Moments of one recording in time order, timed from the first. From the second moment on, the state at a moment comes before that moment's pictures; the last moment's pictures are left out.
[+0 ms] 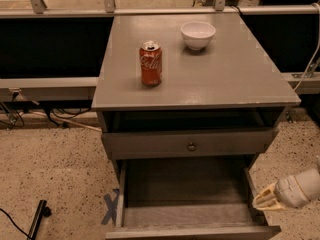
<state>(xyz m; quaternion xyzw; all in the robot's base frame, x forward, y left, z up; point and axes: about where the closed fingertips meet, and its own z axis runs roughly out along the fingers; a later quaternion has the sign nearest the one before) 0.421 -0.346 0.478 -0.69 0.62 0.26 0.25</state>
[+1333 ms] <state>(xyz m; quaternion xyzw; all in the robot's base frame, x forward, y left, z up) 0.416 -0.340 0.485 -0.70 0.61 0.25 0.27</state>
